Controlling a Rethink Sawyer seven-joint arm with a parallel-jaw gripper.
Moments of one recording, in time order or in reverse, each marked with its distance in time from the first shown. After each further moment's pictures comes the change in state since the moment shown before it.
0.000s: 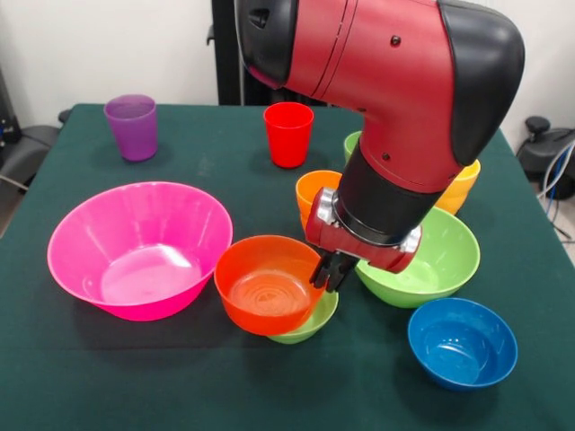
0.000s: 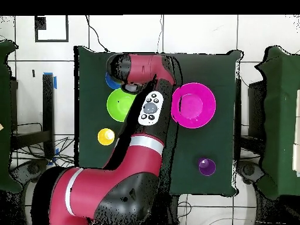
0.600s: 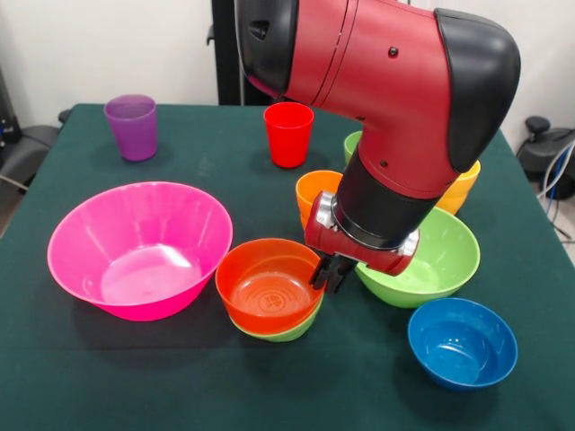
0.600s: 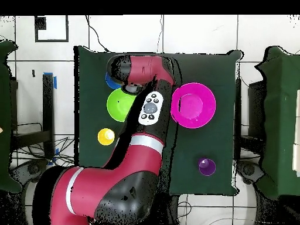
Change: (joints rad) arm 0.000 0.010 0.000 0.000 0.000 0.000 0.000
